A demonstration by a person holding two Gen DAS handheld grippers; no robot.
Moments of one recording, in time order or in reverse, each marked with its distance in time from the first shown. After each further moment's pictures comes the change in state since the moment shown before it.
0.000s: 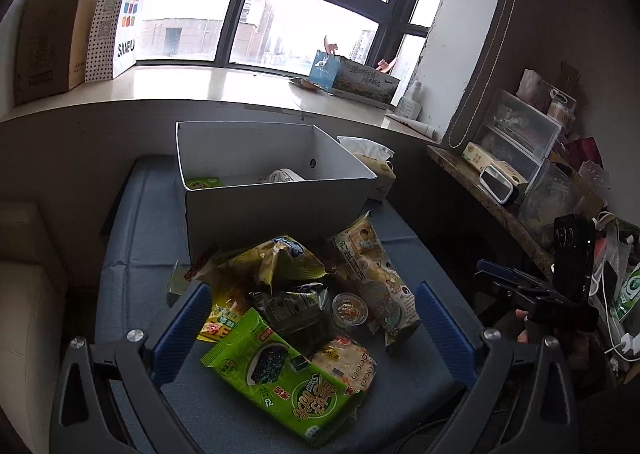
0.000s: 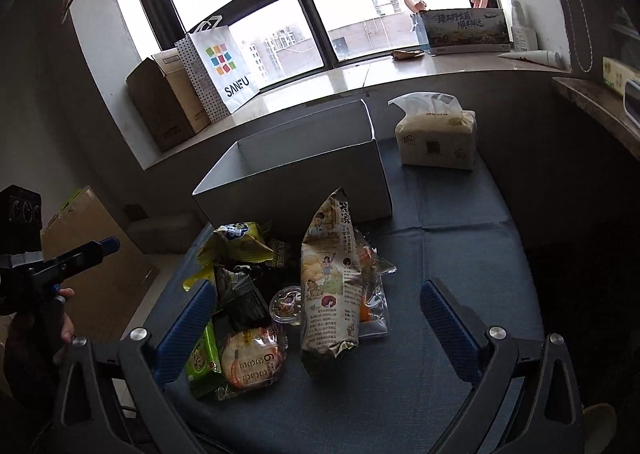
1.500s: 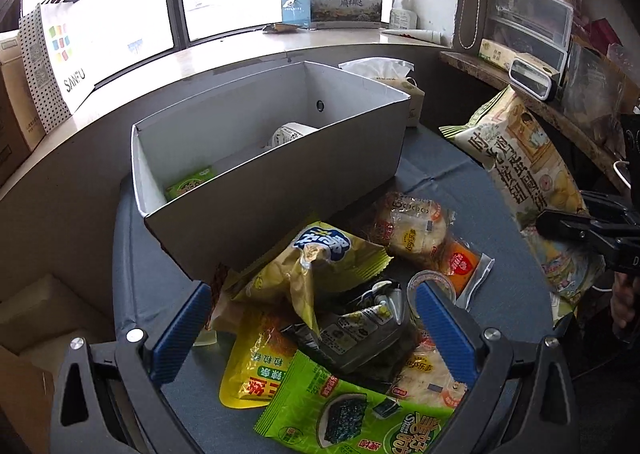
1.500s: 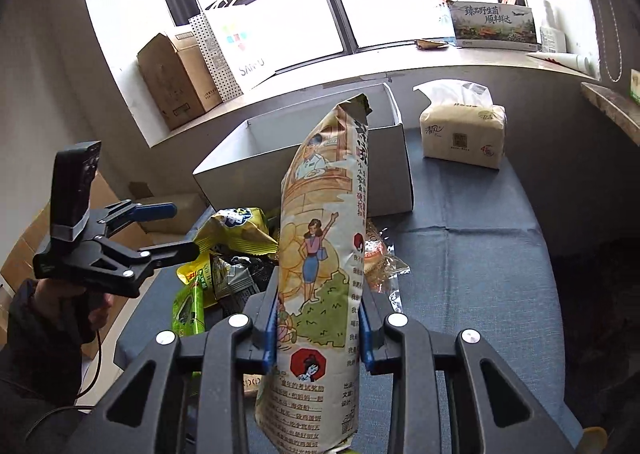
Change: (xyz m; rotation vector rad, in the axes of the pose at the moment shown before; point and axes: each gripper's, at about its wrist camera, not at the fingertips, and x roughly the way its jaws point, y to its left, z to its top) left arm 0.118 0.000 0.024 0.322 0.229 0.133; right arm 0.033 0.010 0.004 -0.068 0.054 0.046
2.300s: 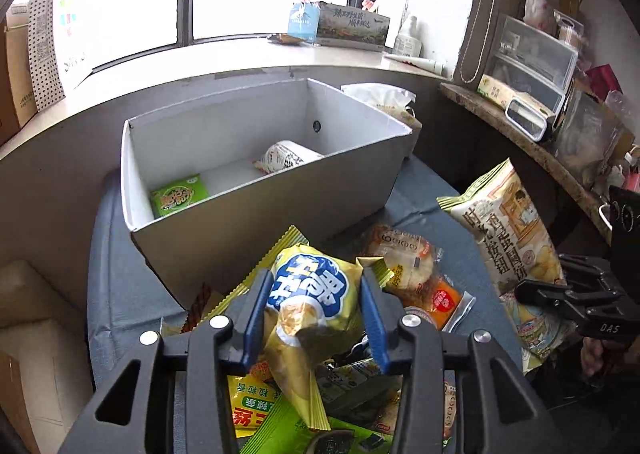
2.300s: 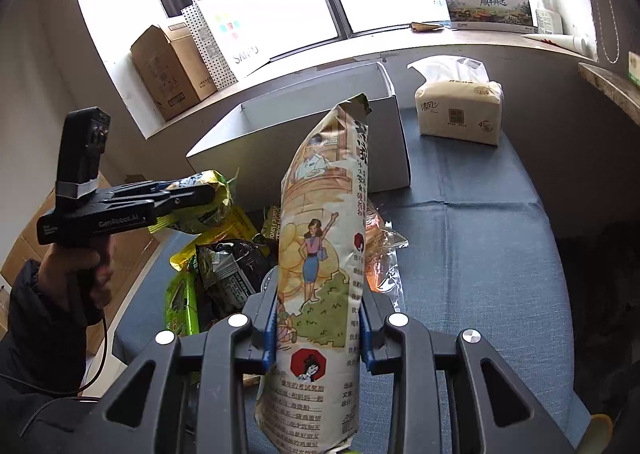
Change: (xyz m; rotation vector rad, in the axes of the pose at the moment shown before) left arm -0.014 0.016 0.006 -0.125 -0.107 -0.090; right arm 0.007 -0.007 -0.012 0.016 0.040 -0.002
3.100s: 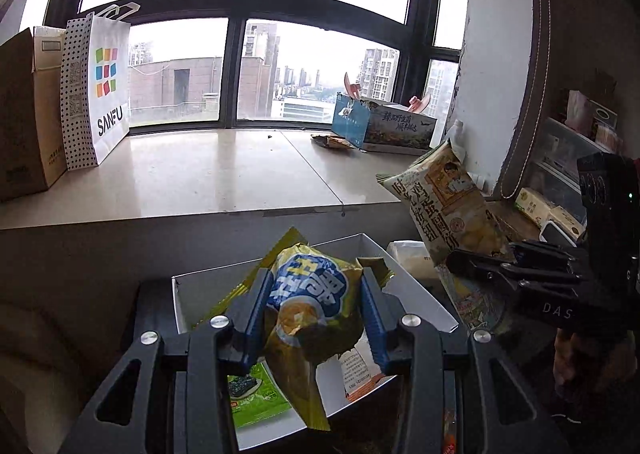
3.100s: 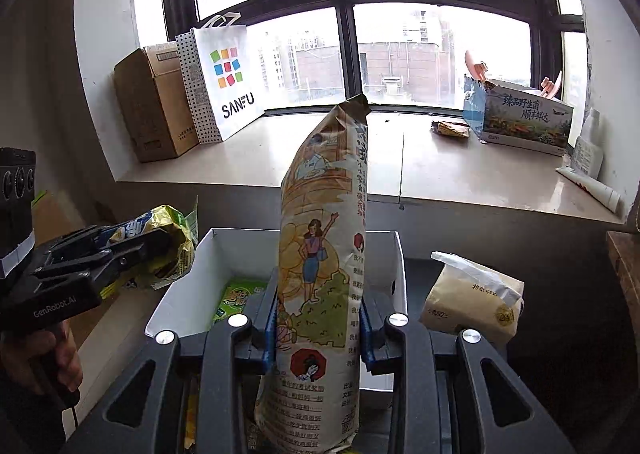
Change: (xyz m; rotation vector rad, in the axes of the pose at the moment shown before) left arm 0.002 0.055 0.153 -0.090 -0.216 0.091; right arm 0.076 0.028 0.230 -0.174 -0.083 -0.125
